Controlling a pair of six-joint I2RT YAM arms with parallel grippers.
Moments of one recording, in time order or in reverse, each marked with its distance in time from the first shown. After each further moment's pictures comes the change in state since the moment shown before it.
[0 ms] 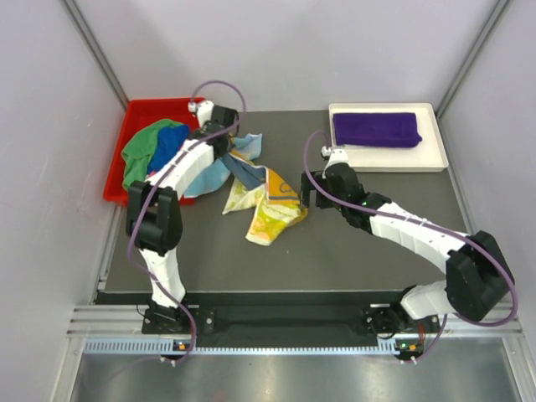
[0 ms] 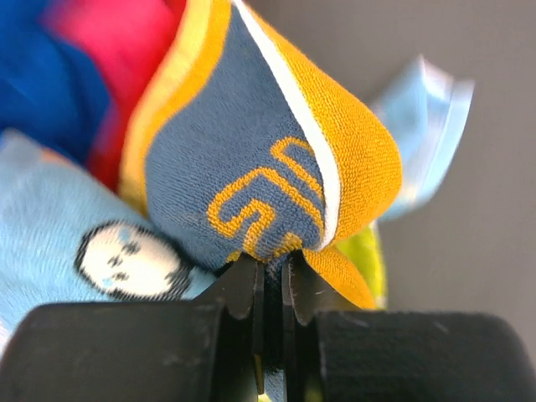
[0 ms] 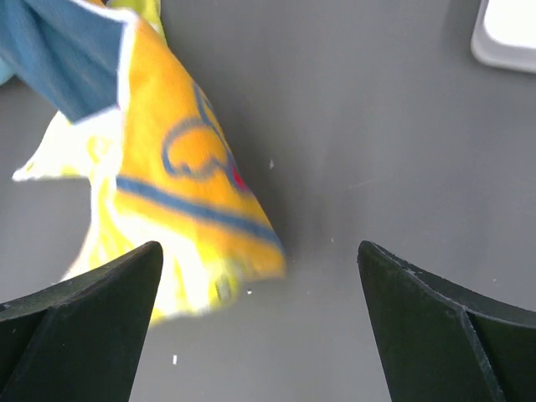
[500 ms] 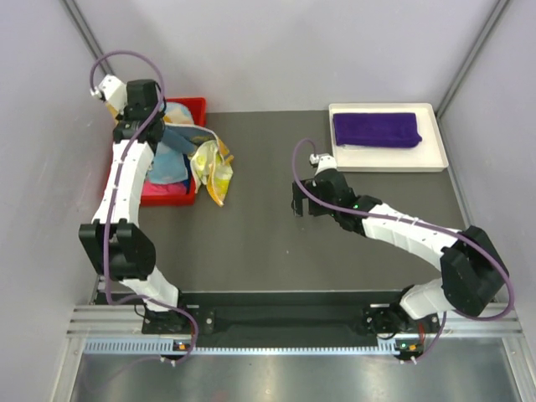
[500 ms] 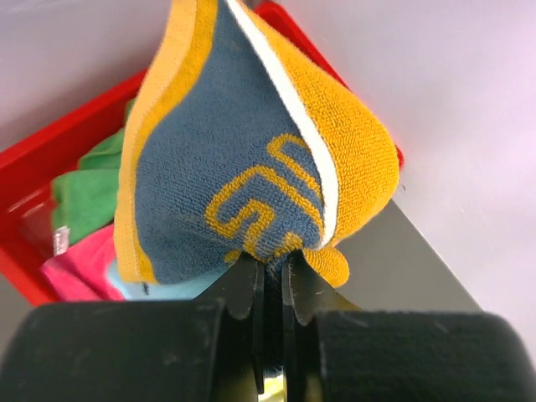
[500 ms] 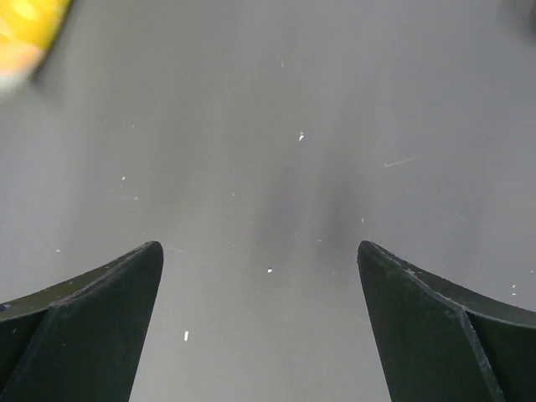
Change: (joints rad) left arm 0.346 -0.262 0.153 -0.062 -0.062 -0.061; right arm 0.068 0.011 0.010 -0.031 0.008 -0.001
